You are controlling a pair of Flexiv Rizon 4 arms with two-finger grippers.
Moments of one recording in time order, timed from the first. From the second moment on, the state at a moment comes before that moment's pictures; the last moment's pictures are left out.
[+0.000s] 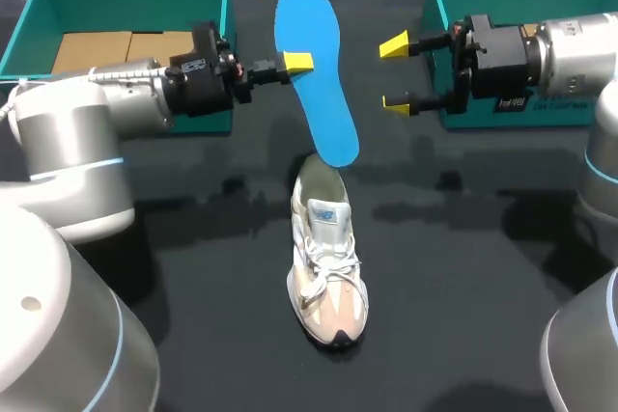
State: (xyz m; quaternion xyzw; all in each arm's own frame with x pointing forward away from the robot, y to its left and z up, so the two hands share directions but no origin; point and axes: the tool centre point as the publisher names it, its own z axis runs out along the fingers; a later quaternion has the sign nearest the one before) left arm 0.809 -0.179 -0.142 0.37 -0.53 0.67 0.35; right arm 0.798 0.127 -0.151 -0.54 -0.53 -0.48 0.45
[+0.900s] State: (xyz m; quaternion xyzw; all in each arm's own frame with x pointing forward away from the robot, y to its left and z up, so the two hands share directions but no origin) left arm 0.785 -0.153 -0.118 0.08 -0.60 0.80 0.05; right arm 0.798 0.127 -0.150 -0.54 -0.53 -0.48 0.45
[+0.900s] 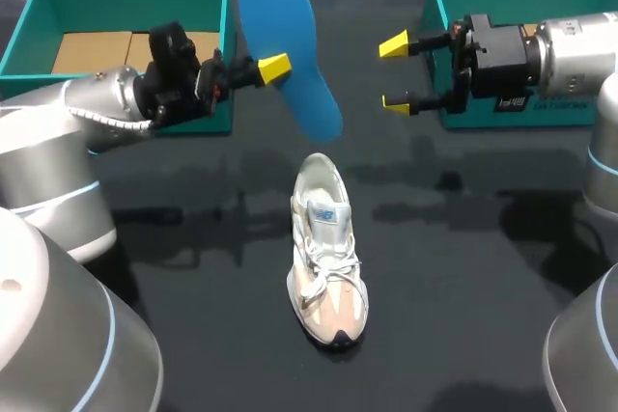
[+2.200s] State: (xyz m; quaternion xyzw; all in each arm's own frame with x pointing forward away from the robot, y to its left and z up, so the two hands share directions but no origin) left arm 0.763 -0.152 -0.121 -0.40 -0.61 0.60 -0.33; right arm 0.798 0.127 -0.151 -0.54 -0.53 -0.48 0.45
